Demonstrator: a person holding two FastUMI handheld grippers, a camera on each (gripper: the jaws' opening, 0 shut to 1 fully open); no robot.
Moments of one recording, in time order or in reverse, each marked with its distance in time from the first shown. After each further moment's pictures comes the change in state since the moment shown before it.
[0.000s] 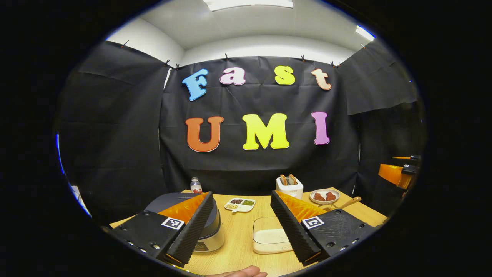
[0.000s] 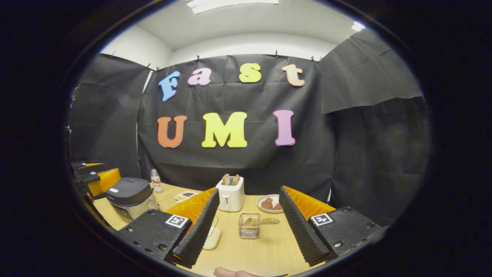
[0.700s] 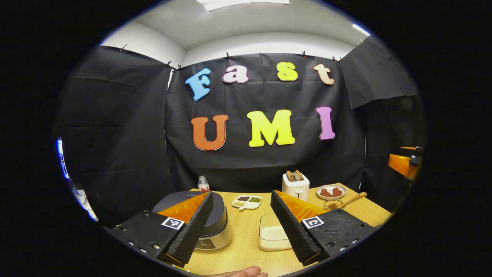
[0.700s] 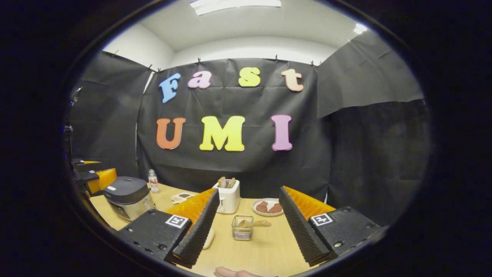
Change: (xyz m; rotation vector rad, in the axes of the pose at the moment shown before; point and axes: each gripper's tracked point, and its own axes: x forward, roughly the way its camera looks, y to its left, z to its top) left arm -0.012 0.006 -0.003 0.035 0.019 0.052; right arm -0.008 -0.009 0.010 -0.038 -0.033 0.009
